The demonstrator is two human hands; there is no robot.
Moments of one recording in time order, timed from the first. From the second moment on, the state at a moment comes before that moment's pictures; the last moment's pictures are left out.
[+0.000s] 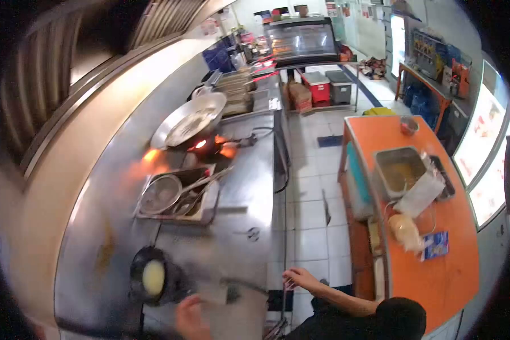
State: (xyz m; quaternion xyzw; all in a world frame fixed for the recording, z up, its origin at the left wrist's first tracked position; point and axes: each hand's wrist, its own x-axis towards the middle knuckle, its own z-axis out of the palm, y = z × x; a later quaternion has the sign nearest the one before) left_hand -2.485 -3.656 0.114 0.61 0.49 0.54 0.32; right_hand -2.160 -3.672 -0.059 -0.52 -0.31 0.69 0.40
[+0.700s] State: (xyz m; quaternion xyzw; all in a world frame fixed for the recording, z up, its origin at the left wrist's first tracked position) left_hand -1.640 -3.160 -0.051 0.45 0.30 0.04 0.84; right_hand -1.553 -3.204 -0.099 -0.80 -0.23 0.04 0.56
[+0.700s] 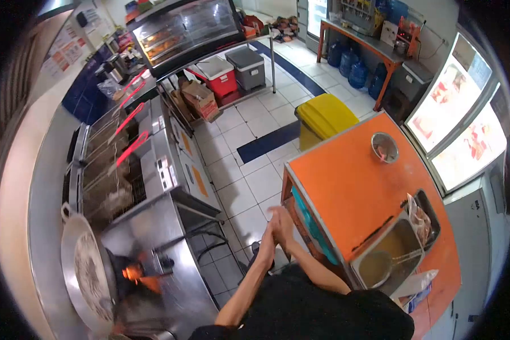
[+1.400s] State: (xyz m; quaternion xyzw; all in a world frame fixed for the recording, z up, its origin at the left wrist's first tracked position) left_hand -1.197 -2.376 -0.346 0.77 0.39 -0.20 0.46; right_hand -0.790 -2.925 -0.112 -0.81 0.06 0.04 0.59
